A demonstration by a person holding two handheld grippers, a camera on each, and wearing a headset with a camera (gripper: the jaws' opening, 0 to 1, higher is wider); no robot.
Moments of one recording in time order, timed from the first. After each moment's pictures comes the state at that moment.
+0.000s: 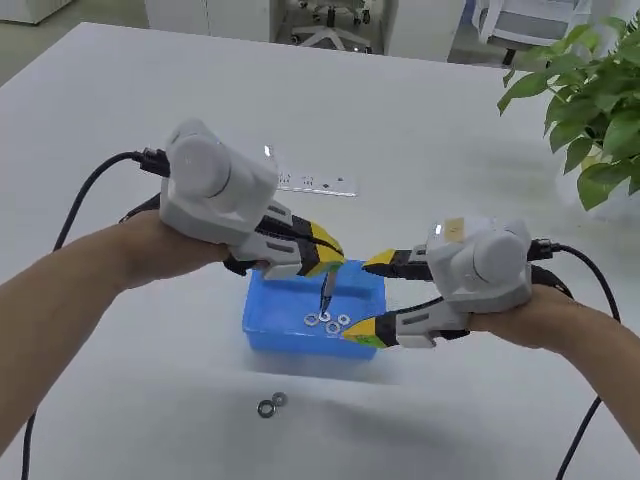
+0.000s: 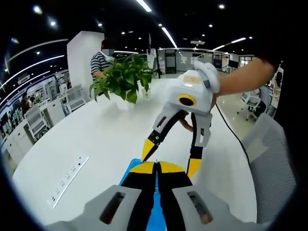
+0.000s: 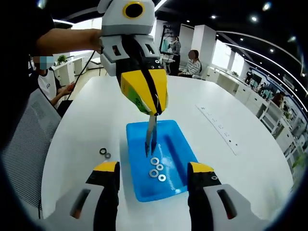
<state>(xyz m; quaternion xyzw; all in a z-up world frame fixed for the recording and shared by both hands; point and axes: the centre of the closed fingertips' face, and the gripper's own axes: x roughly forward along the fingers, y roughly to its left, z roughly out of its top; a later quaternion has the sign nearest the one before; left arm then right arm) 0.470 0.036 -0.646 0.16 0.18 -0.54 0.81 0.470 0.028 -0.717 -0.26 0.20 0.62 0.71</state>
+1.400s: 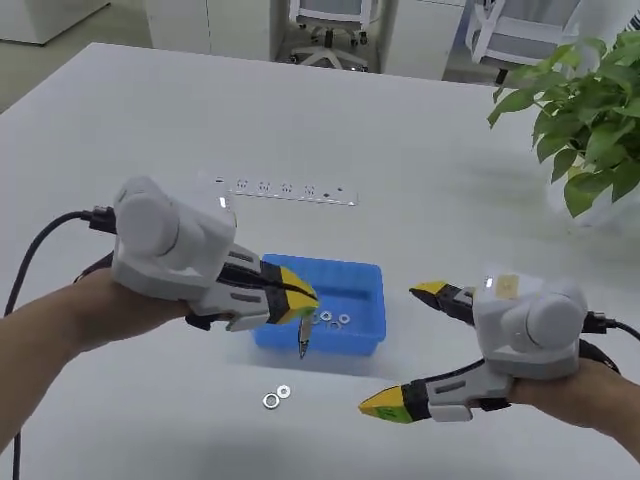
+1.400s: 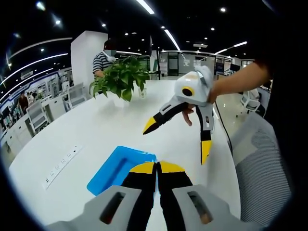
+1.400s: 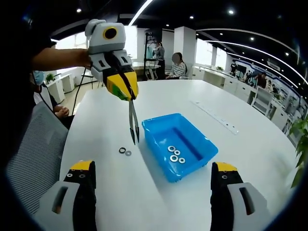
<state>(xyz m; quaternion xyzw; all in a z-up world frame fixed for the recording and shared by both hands) 0.403 0.051 -0.653 0.15 0.19 -0.53 0.81 0.415 -0.006 -0.716 -0.19 0.21 0.58 0.76</state>
